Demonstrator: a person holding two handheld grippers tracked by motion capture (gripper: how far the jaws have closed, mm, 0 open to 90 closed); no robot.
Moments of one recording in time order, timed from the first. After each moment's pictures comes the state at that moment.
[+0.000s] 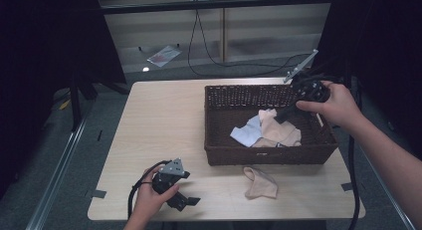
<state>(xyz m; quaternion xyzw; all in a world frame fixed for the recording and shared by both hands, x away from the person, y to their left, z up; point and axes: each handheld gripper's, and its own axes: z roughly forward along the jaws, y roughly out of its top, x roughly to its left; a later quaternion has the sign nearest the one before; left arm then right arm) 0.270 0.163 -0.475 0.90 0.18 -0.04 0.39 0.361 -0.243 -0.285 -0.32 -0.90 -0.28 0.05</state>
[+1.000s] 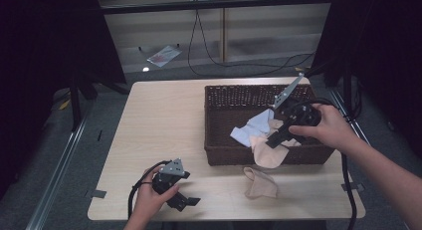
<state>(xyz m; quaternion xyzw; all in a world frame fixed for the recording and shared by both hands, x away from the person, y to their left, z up) 0.270 0.163 -0.475 0.90 0.18 -0.04 0.39 0.323 -0.212 -0.309 -0.26 -0.92 -0.27 0.09</state>
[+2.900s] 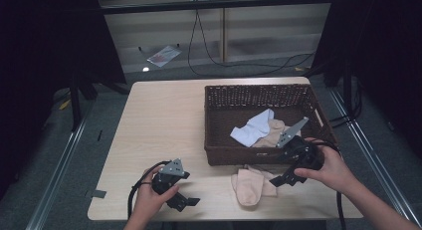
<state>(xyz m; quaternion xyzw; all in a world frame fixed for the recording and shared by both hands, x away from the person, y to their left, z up) 0.269 0.163 -0.475 0.90 0.18 -0.04 0.39 0.270 -0.225 -0.394 -0.27 -0.92 -0.28 0.06</state>
